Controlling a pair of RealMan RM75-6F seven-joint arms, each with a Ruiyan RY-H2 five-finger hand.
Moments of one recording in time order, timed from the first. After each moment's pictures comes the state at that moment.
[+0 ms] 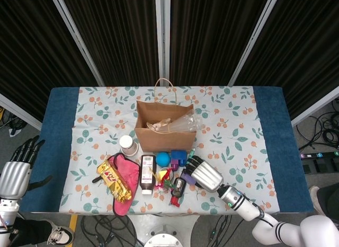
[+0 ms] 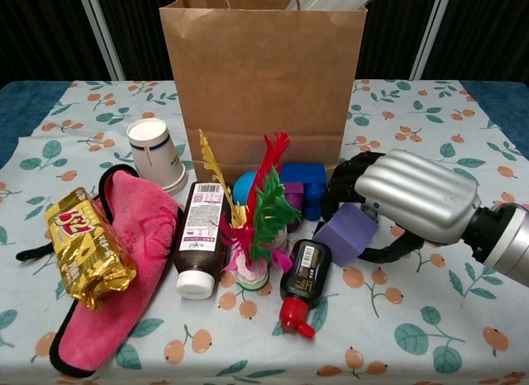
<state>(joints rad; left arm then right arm) -0.11 -1.21 -0.03 -1.45 1.59 1.56 -0.13 0.57 -1.75 -0.07 -1.06 -1.82 1.24 -0.08</state>
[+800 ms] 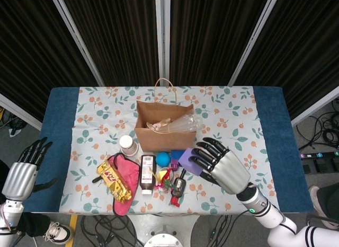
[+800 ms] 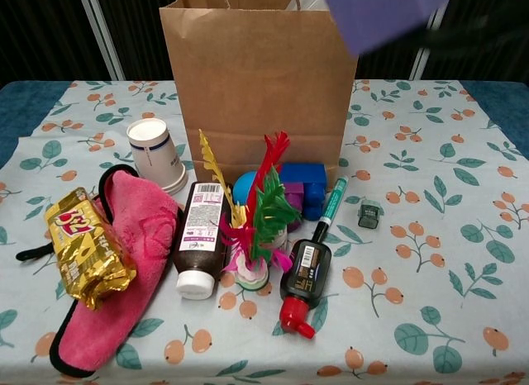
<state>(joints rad) -0.12 -1.19 -0.01 -1.50 1.63 1.55 -0.11 0.57 -1.35 0.11 -1.73 -1.92 1.55 -0.23</state>
